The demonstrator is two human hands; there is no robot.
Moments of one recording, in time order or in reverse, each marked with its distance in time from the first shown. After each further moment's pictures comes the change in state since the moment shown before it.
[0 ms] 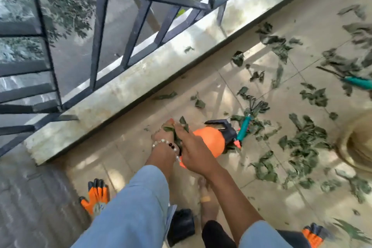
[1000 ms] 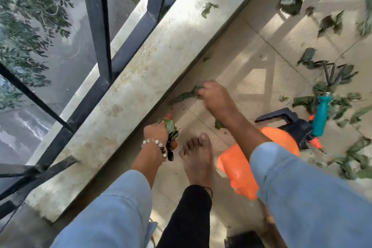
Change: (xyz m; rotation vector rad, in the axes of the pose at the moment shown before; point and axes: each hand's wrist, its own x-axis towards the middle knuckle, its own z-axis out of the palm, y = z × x) left_hand 0.248 0.099 -0.040 0.656 0.216 0.151; right_hand 0.253 0.178 0.061 -0.611 0.098 0.162
